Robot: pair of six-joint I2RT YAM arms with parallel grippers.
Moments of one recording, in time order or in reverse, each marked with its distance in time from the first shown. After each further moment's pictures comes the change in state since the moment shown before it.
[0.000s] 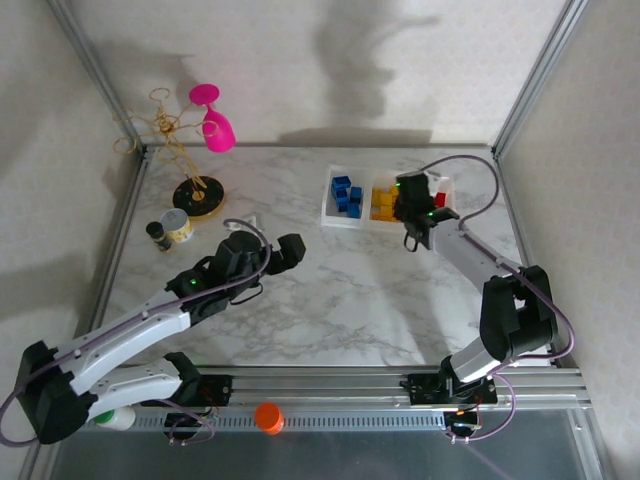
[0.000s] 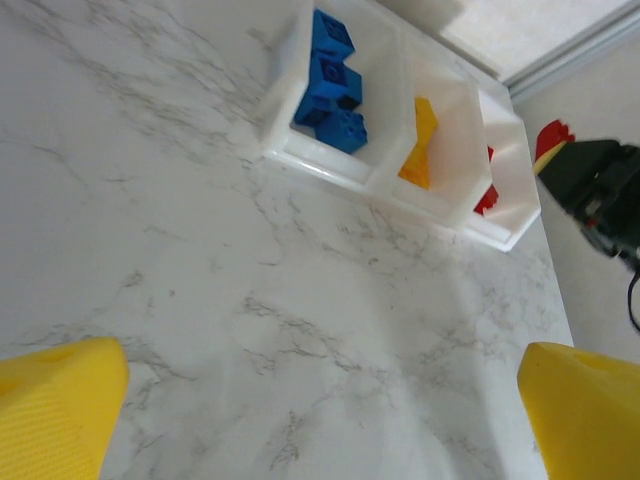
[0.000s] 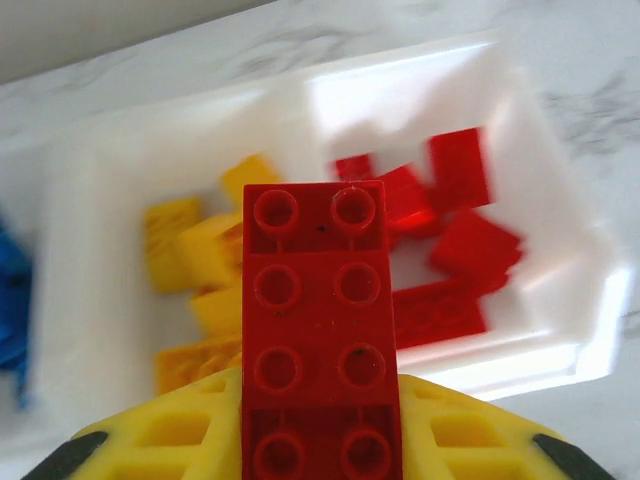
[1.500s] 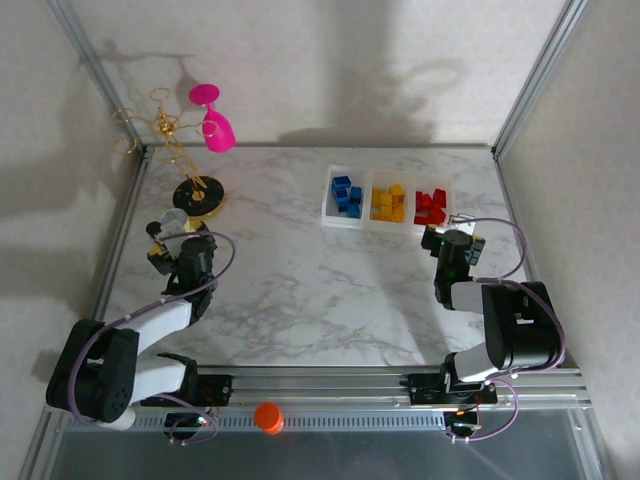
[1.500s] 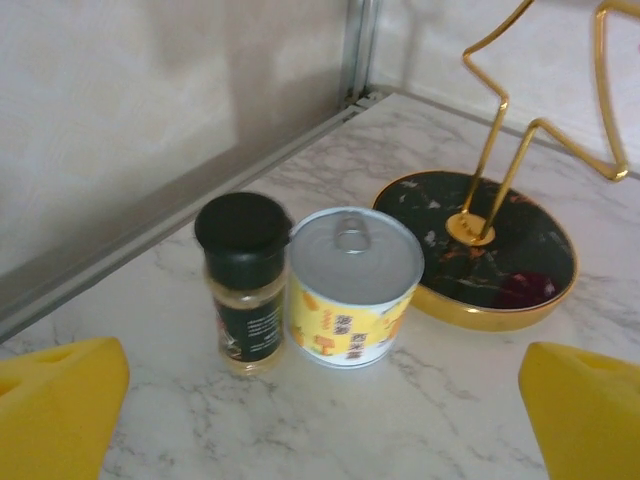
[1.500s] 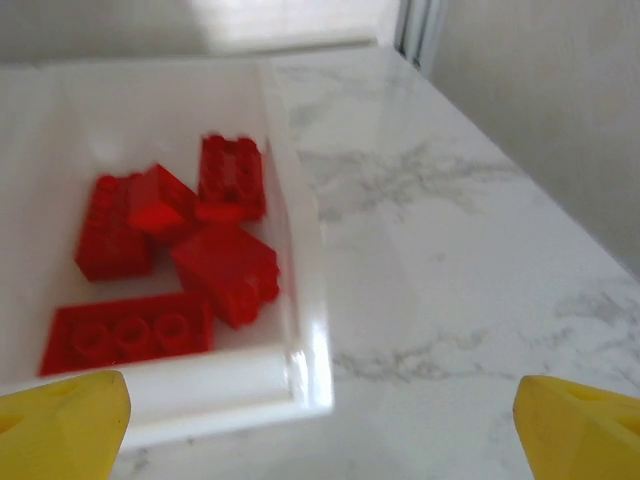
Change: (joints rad) left arm 0.583 0.174 -0.470 0.843 -0.581 0.553; right arm -0.241 -0.087 -0.718 1.059 -0.068 -0.397
